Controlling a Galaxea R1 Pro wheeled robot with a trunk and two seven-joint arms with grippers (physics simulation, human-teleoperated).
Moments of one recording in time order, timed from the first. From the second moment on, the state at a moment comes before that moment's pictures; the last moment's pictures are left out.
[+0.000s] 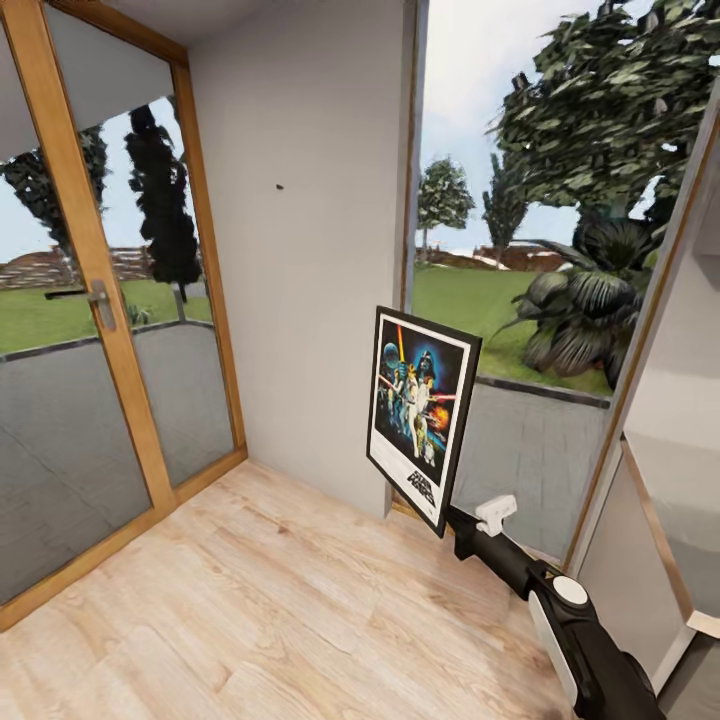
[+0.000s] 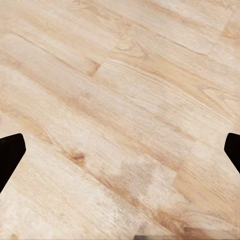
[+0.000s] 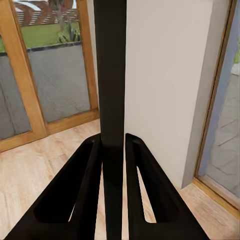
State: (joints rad) left arm 0.03 0.07 0.07 -0.71 0.00 -0.04 -0.01; right arm -0.35 -0.05 -0.08 -1.12 0.00 0.00 0.58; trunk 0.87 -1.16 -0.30
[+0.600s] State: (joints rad) left arm 0.03 0.07 0.07 -0.71 0.00 -0.04 -0.01; right arm -0.35 -0.07 -0.08 -1.10 0.00 0.00 0.58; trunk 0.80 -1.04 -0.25
